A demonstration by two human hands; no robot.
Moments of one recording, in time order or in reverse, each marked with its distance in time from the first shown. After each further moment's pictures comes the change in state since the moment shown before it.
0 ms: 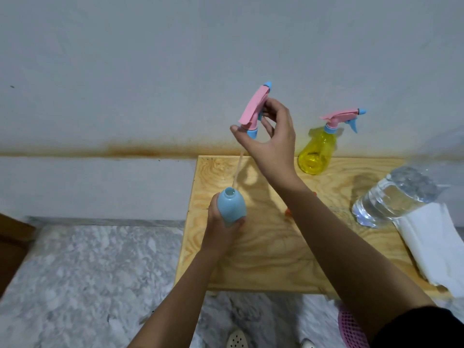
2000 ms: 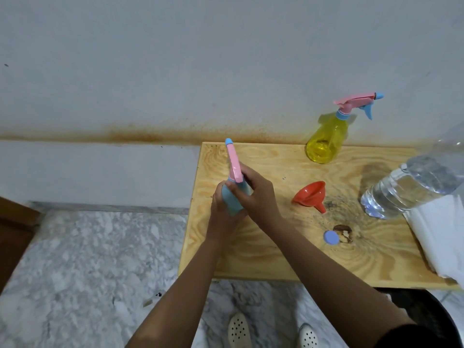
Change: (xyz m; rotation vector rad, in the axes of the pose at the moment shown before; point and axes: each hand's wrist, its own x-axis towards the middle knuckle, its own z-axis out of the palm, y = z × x) left_hand 0.008 -0.007 0.007 0.089 0.032 0.077; right_hand -0.088 0.078 0.017 -0.181 -0.332 0.113
